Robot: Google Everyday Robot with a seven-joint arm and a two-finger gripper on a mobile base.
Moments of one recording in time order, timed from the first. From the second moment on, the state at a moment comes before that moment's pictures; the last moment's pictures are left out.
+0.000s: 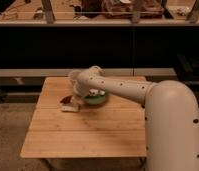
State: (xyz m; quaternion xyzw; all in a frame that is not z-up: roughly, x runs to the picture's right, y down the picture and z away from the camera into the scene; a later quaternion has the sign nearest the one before) arm -0.145 0.045 0.866 0.22 -0.26 -0.93 0.14
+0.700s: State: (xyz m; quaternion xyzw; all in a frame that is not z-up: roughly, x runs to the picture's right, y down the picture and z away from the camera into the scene) arm -0.142 0.046 0.872 0.22 -0.27 -0.93 0.13
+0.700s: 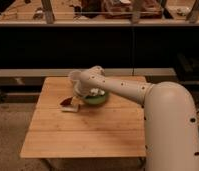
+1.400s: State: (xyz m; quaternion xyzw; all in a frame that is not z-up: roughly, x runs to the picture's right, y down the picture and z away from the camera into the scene) arm -0.145 0.042 0.870 0.22 -0.26 -0.93 0.13
